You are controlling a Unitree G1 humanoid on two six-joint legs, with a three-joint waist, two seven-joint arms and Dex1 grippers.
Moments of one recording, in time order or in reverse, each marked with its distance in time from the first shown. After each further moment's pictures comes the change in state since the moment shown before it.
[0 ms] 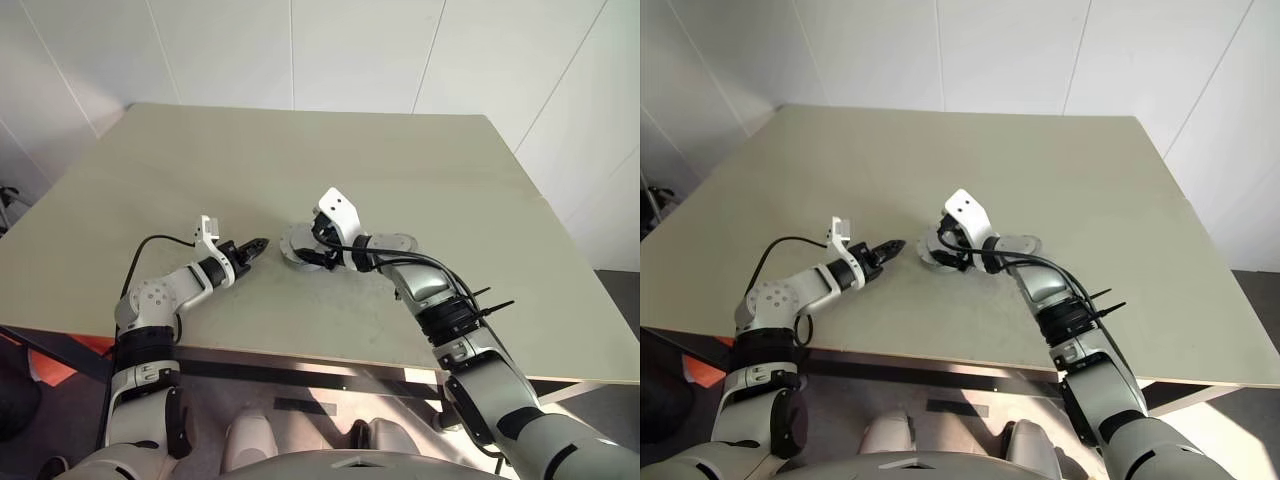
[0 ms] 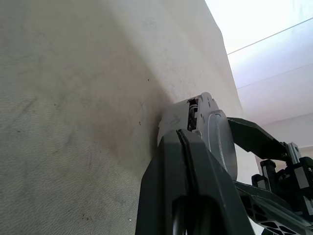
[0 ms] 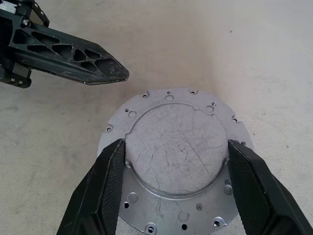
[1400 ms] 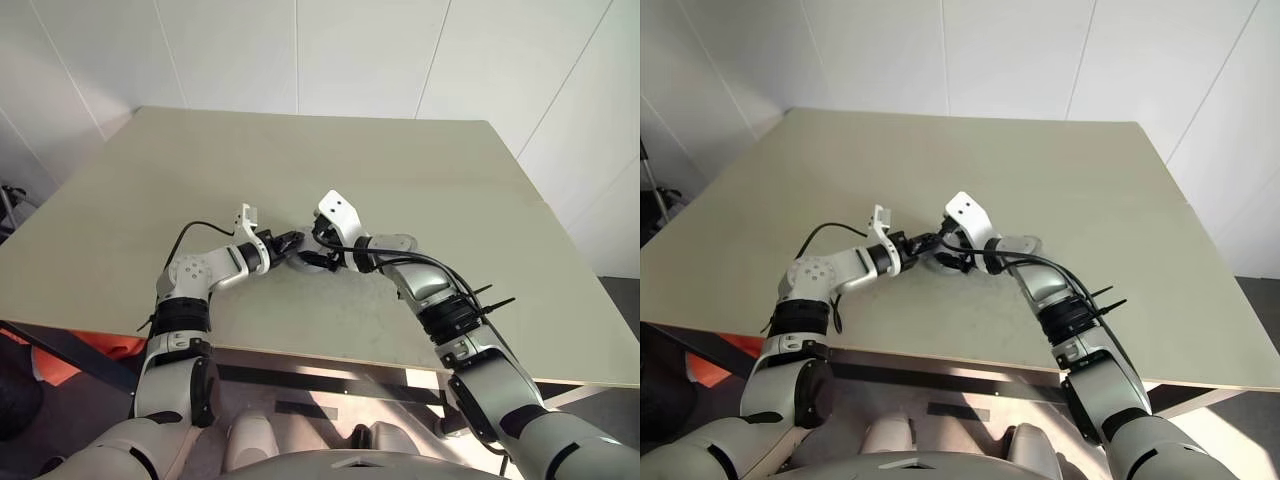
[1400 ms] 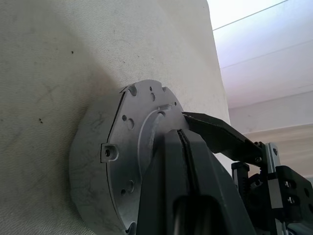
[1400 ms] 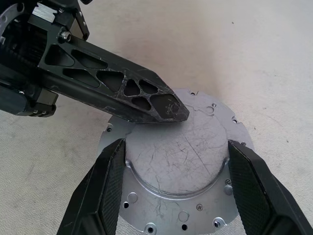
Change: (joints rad) left arm -0.169 -0.101 -0.050 0.161 0.004 0.046 0.100; right arm -0.012 -0.017 0.023 0.012 0.004 0.034 -0.019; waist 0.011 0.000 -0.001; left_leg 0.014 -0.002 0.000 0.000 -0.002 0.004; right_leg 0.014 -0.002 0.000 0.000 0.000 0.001
